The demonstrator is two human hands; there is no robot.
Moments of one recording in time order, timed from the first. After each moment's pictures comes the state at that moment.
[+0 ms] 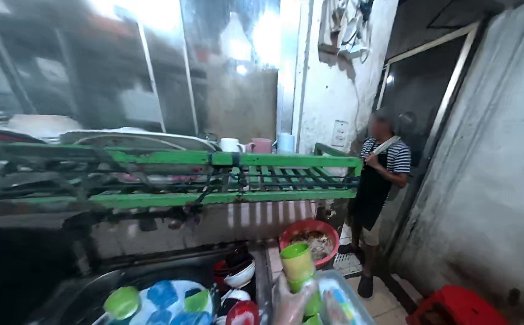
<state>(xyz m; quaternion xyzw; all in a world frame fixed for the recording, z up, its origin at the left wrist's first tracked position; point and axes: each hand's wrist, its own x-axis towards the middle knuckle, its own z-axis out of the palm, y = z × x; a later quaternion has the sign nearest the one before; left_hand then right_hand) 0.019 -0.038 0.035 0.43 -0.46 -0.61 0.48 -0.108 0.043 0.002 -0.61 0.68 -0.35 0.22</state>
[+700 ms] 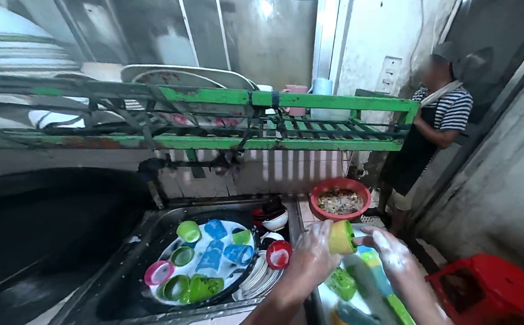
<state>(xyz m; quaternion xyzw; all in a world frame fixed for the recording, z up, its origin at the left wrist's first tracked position) 0.056 -0.031 0.056 0.48 -0.82 -0.21 0.23 -0.110 0.043 0.085 -0.55 0.67 -0.45 0.21</state>
